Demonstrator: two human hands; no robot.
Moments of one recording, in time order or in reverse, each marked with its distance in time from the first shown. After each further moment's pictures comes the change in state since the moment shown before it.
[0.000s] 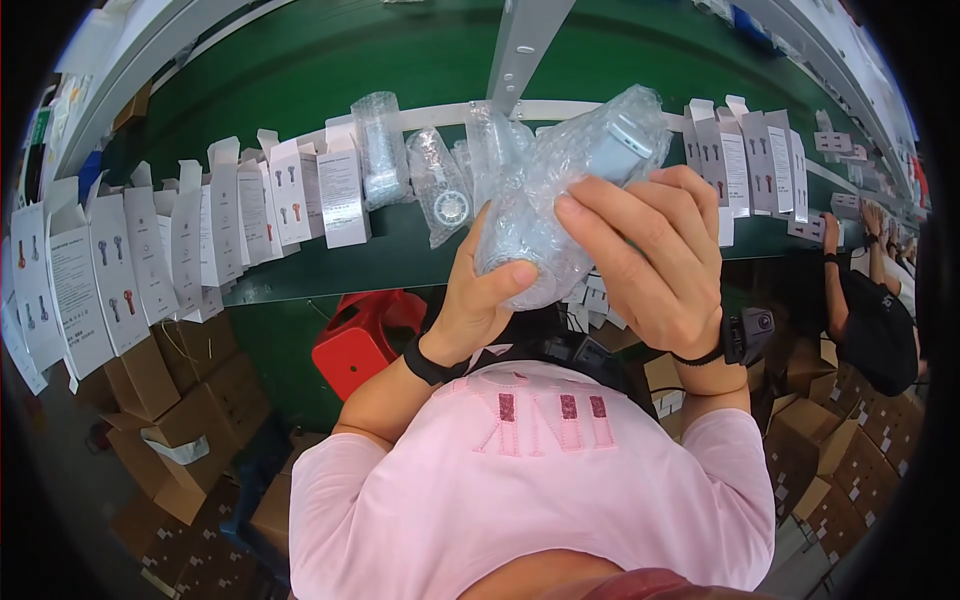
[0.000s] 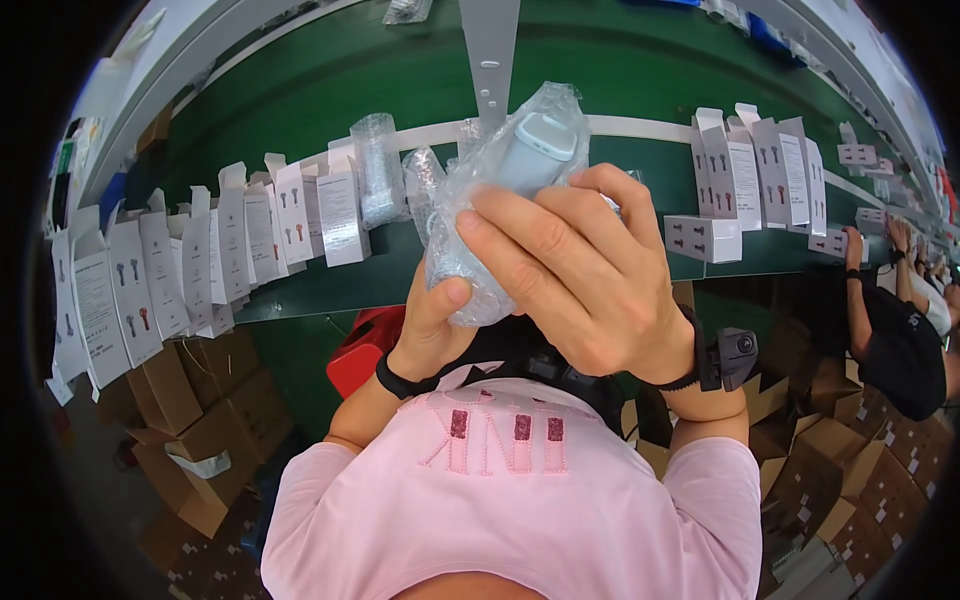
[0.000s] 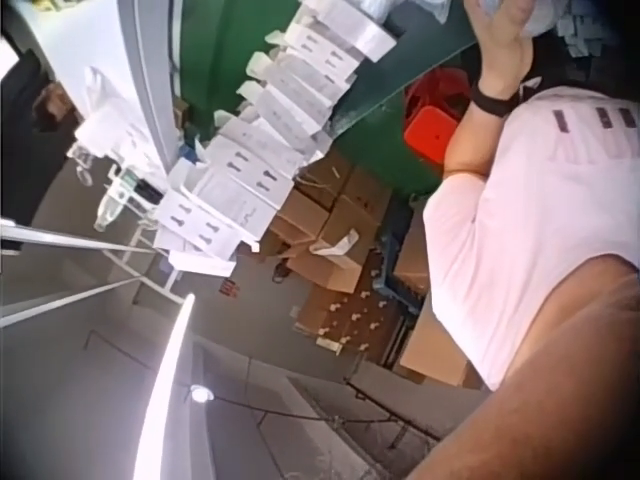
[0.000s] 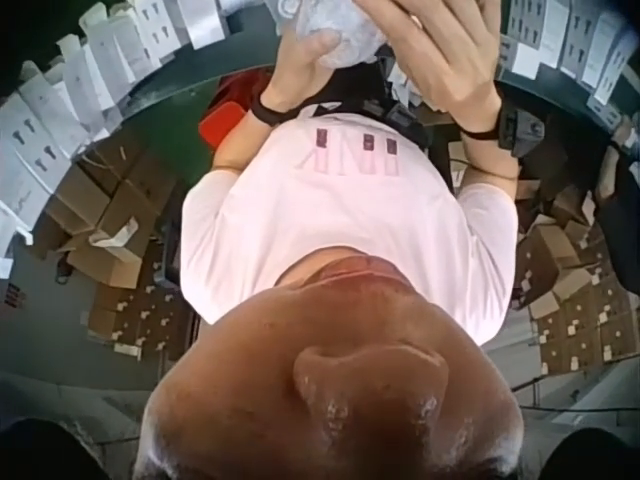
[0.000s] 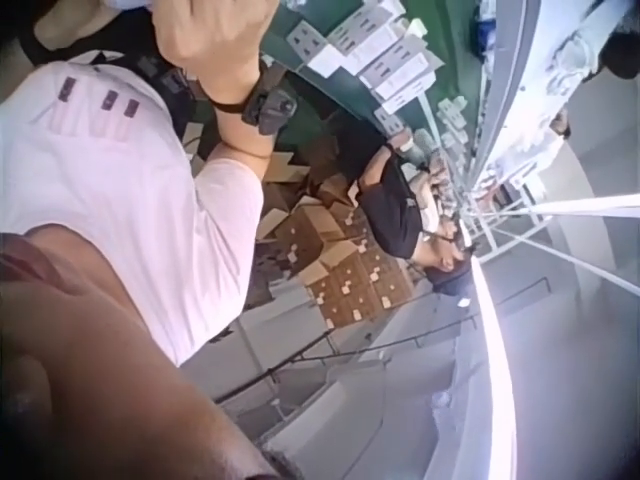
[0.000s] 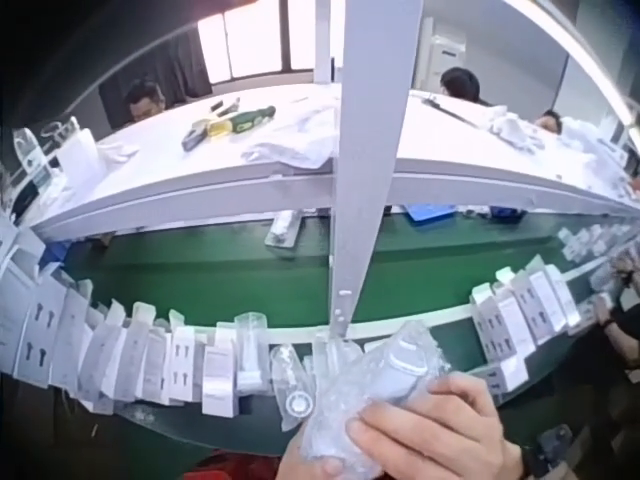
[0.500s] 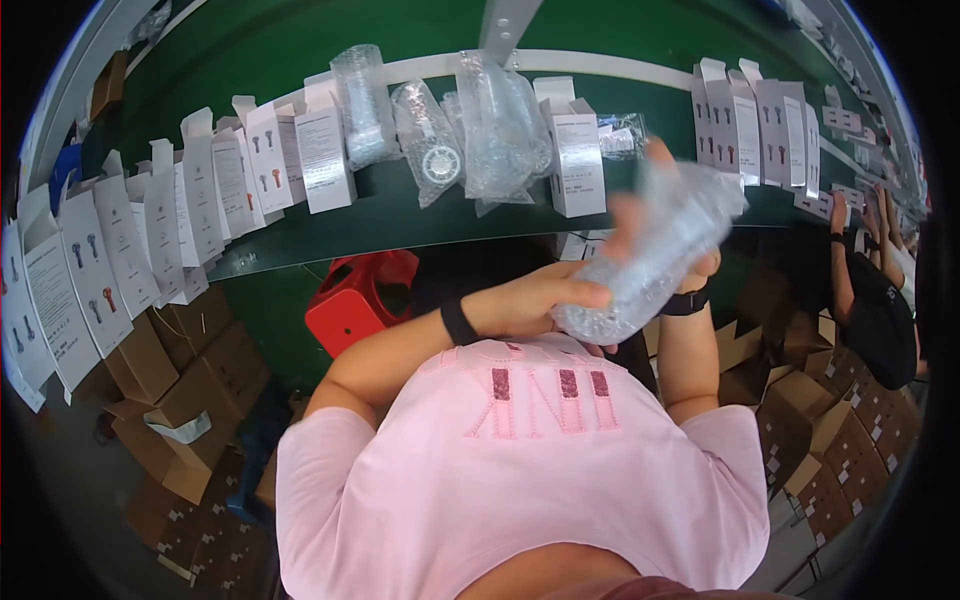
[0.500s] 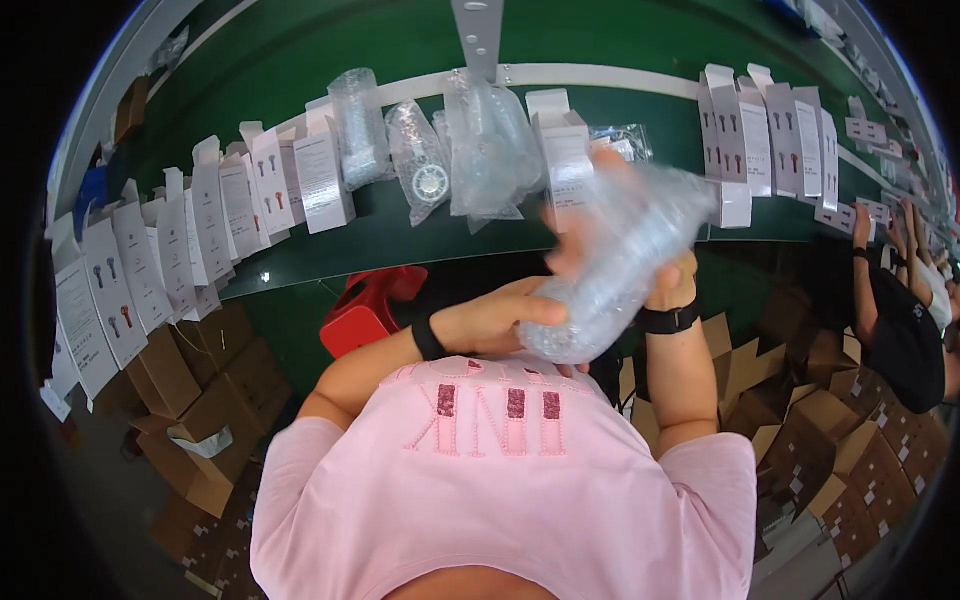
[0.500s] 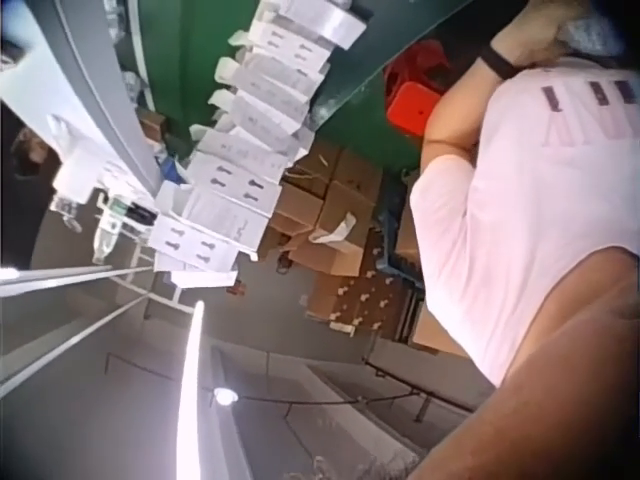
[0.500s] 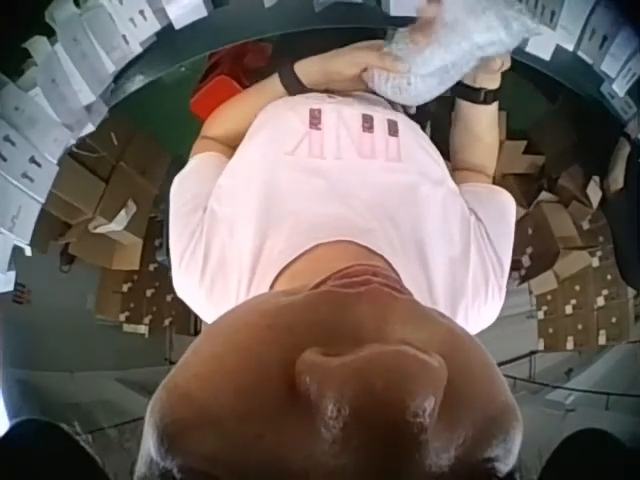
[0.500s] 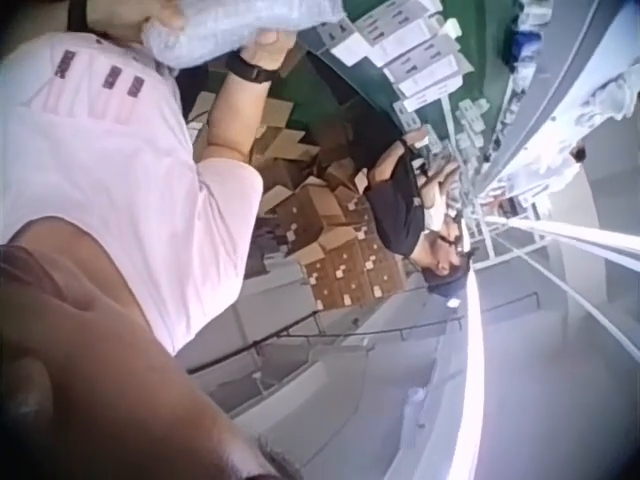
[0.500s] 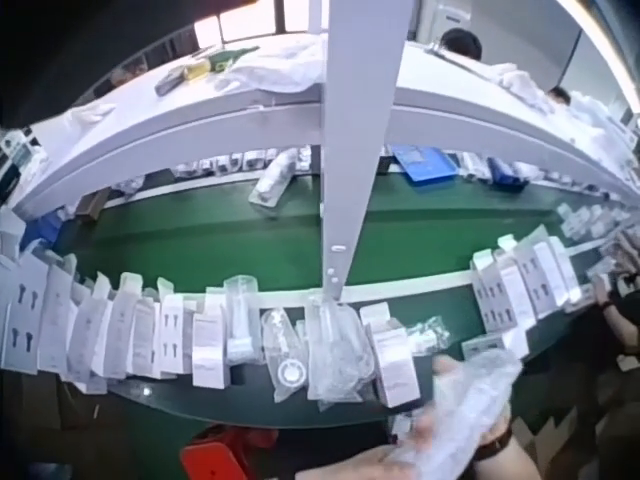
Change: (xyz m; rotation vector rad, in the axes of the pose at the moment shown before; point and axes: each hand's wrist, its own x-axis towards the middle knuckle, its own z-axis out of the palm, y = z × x) left_hand 0.005 -0.055 -0.007 -0.176 -0.393 -0.768; right_hand -0.125 0.037 0.054 2.455 0.118 0.612
